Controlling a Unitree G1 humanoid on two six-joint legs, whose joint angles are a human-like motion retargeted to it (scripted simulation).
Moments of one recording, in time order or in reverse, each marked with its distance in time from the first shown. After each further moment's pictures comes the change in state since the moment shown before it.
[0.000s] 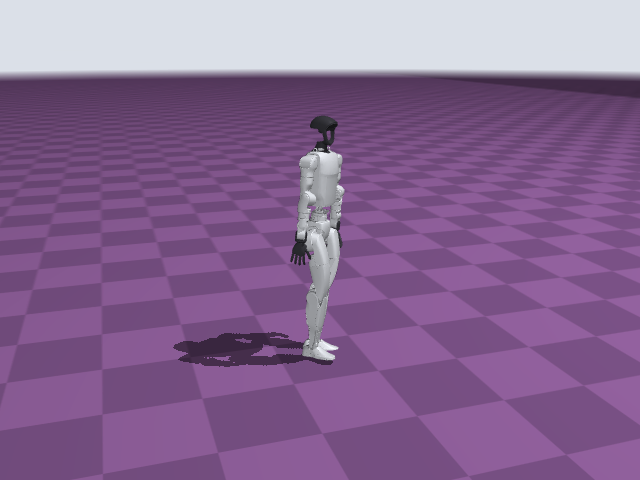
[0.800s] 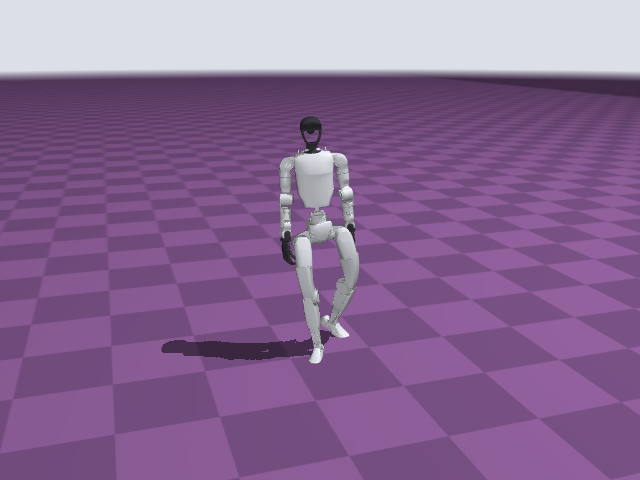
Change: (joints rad) left arm 0.101 -0.045 0.054 0.044 -0.041 0.025 0.029; right arm -0.061 0.036 0.014 -0.035 0.107 0.032 0.006; waist -0.052 -0.092 -0.124; left_leg 0.095 0.178 0.317 0.529 0.081 0.081; right_leg 0.053 -0.136 -0.216 -0.149 0.136 -0.043
